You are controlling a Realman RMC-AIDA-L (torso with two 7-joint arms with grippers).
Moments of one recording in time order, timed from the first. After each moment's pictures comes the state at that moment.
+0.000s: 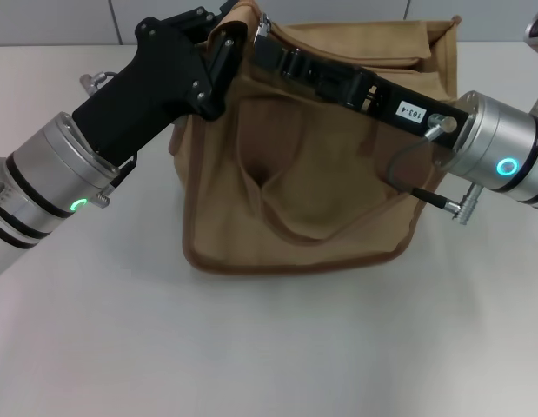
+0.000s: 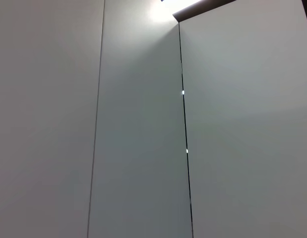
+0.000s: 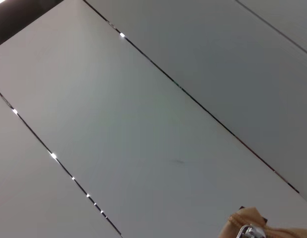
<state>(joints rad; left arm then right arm) -0.69 -2.08 0.28 0.03 1.72 1.74 -0.58 0.76 2.09 -0.96 -0.14 -1.26 -1.67 1.56</state>
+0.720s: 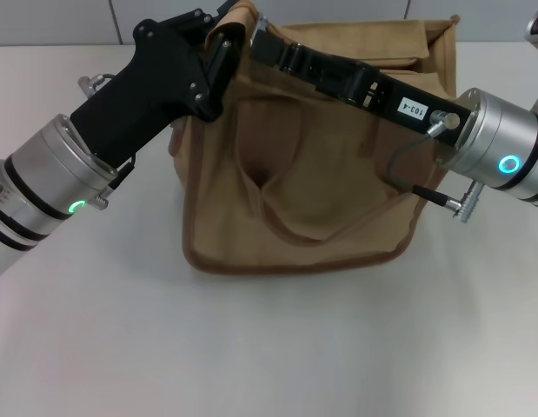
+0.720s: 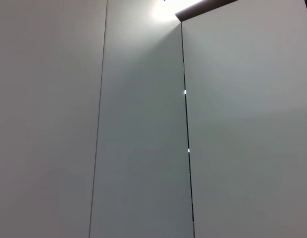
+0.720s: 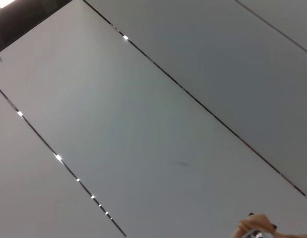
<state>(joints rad) -0.68 -2.08 0.28 0.03 1.72 1.74 -0.59 0.77 2.09 -0.97 -0.14 -1.25 -1.68 1.56</state>
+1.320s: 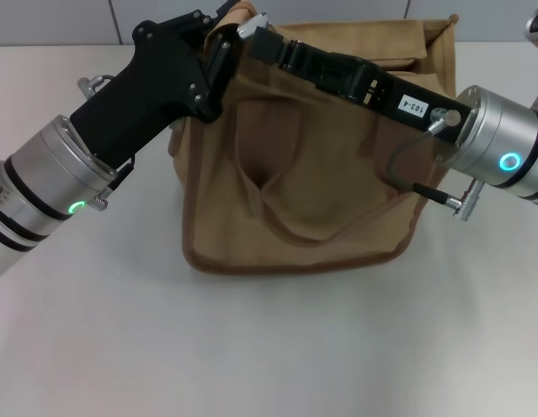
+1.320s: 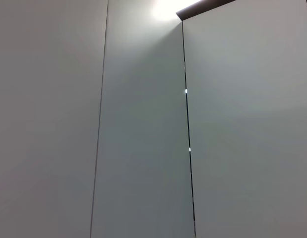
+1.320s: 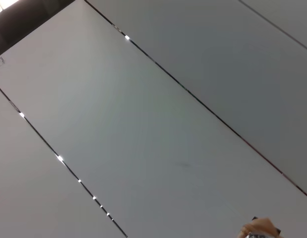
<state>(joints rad) -0.68 -2.08 0.28 0.03 1.72 1.73 -0.59 0.77 2.09 -0.97 -0.15 -1.25 -1.68 1.57</state>
